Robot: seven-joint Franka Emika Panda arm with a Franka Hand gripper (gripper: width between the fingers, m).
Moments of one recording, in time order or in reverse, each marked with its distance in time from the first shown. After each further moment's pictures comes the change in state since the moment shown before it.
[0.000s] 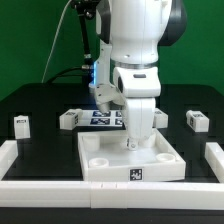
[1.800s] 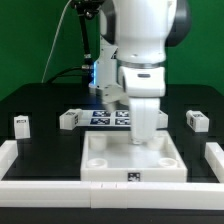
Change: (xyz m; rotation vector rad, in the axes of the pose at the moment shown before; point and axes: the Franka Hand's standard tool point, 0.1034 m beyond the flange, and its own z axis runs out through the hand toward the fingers) arm 0.028 0.021 -0.004 -0.031 0.013 0.120
